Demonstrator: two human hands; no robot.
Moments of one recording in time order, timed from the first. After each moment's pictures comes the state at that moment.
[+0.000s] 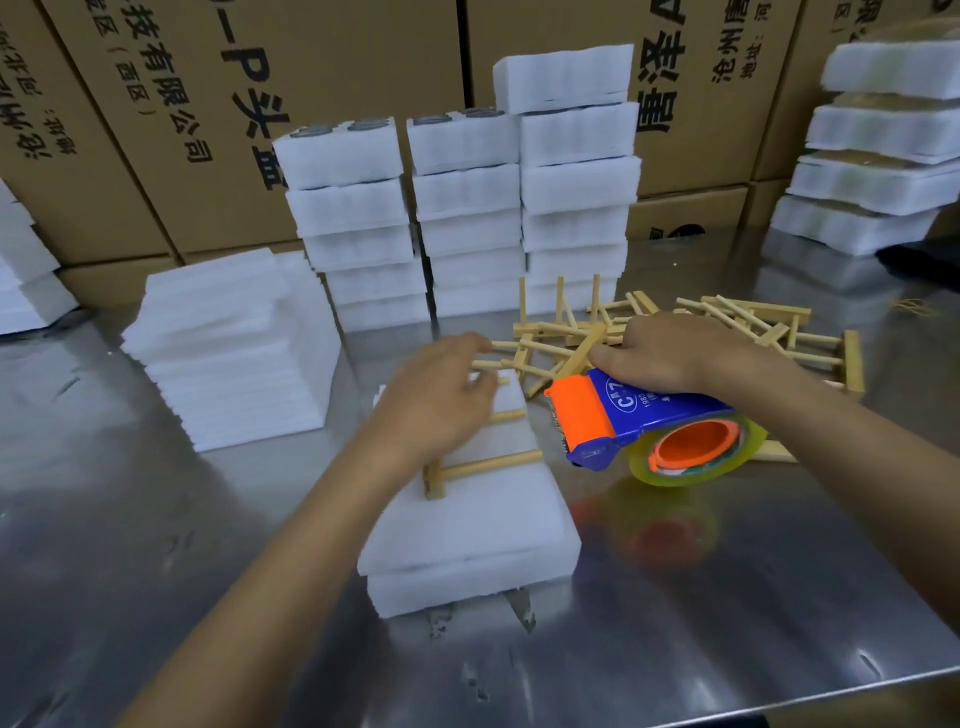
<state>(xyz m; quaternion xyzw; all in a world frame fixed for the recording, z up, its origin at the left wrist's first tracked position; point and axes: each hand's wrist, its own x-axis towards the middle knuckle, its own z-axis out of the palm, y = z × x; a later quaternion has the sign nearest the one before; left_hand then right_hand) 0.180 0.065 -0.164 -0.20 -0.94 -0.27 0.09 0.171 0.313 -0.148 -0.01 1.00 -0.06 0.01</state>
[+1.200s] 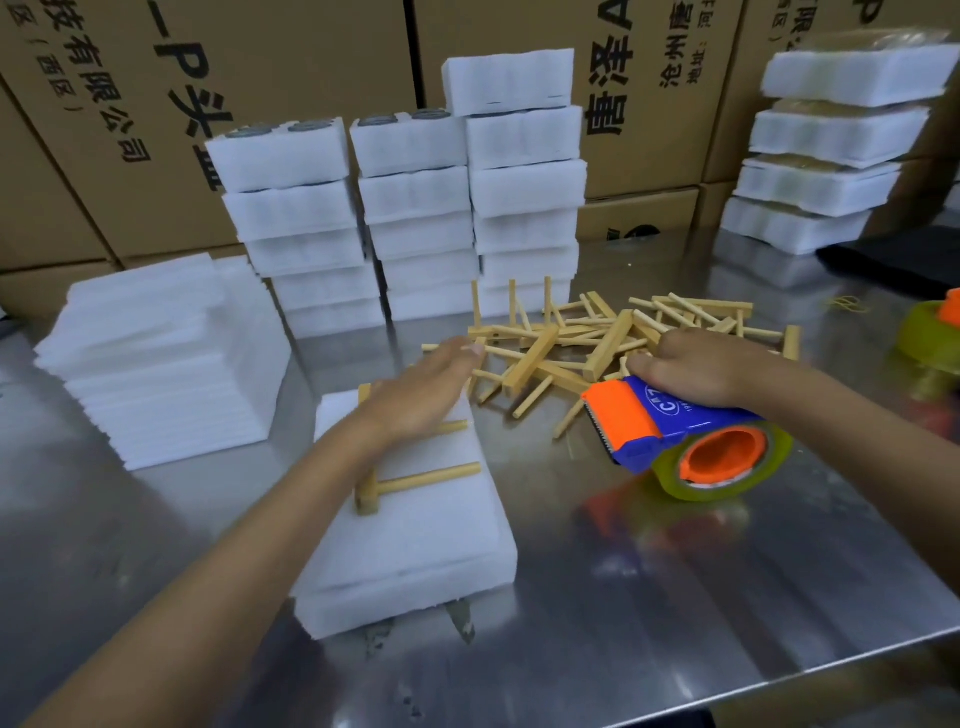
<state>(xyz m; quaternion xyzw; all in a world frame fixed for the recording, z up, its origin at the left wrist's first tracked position) 0.154 0.100 -0.174 -0.15 -0.94 -0.30 -0.10 0.192 0.392 -0.162 0.06 0.99 -0.10 0.03</state>
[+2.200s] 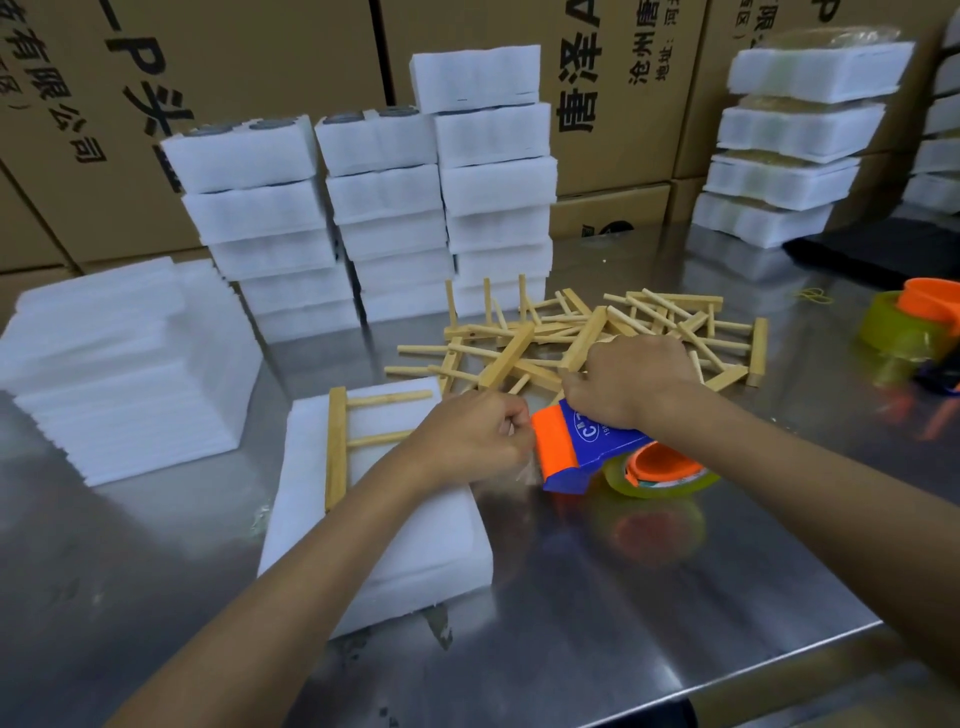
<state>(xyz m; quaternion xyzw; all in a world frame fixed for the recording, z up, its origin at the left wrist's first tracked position) 0.176 0.156 -0.197 -0.34 -0.90 -0.26 -0.06 0.195 0.342 -0.175 0.08 0.99 0.08 -0.05</state>
